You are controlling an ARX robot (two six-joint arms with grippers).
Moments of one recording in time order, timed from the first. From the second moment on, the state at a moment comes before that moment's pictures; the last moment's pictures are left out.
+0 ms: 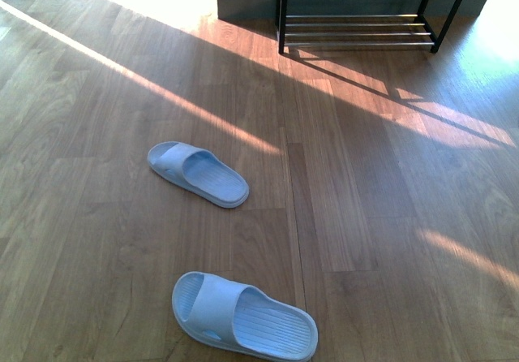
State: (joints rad) left arm 0.00 0.02 0.01 0.00 0.00 0.00; right arm 0.09 1.16 0.13 0.84 -0.38 -0.23
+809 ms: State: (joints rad) left arm 0.00 0.02 0.01 0.00 0.00 0.00; right arm 0.47 2.80 0.92 1.12 -0.25 -0.47
